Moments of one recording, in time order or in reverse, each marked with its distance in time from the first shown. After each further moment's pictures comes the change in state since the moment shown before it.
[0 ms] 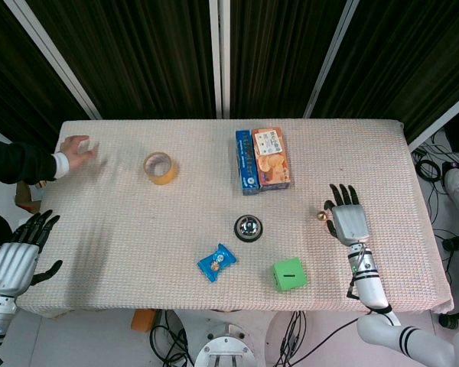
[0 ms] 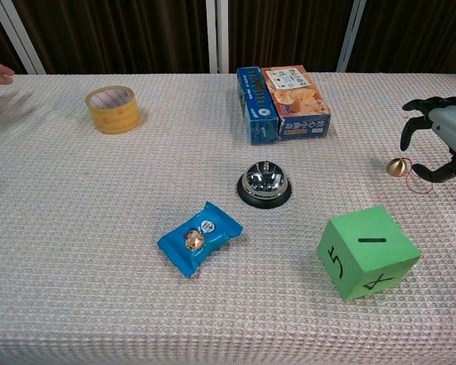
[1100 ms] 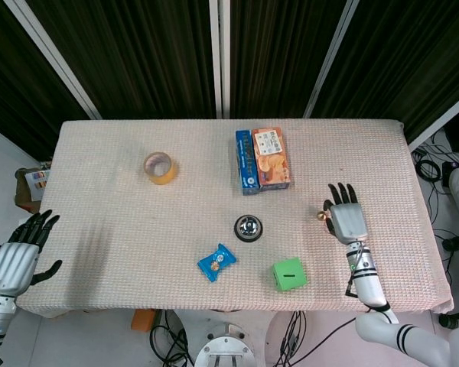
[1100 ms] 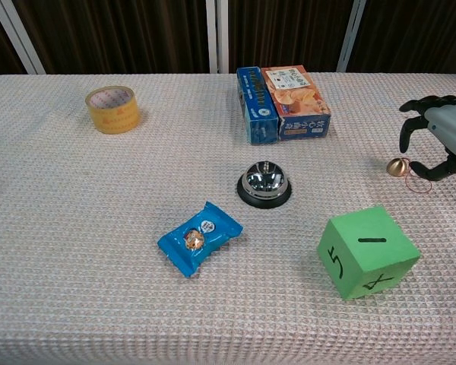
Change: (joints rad) left arm -0.001 0.005 -0.002 -0.009 -0.003 -0.003 0.010; right arm 0.015 -0.021 0.001 0.033 -0.002 -0.005 -0.004
